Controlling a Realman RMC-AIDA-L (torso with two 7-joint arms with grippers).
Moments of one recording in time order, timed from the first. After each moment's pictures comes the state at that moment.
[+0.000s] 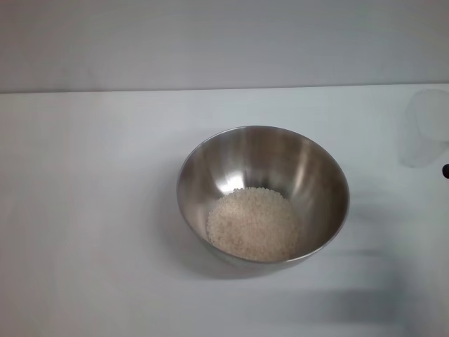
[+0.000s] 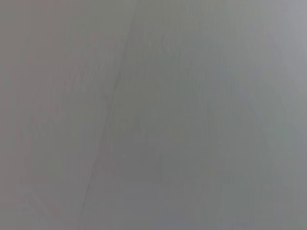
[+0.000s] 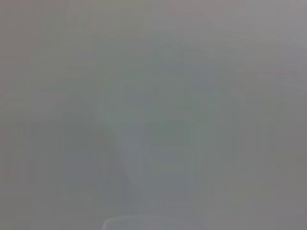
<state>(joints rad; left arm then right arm) -0.17 -2.07 -1.31 -0.55 2.85 1.44 -0.33 0.28 2.09 0.50 0.43 -1.76 -1.43 -0.26</state>
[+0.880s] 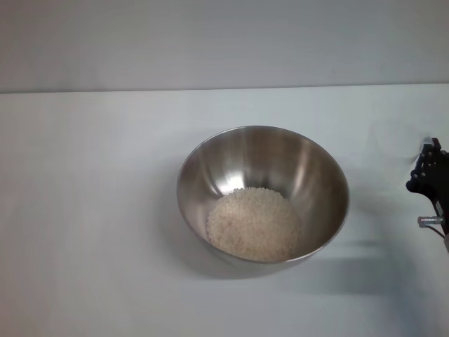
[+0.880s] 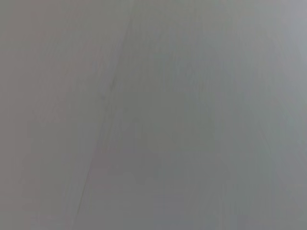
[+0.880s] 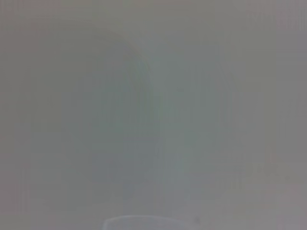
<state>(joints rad) -0.18 -2.07 -1.31 -0.54 2.85 1.45 -0.33 0.35 2.09 0.53 0.40 -1.75 -1.14 -0.24</state>
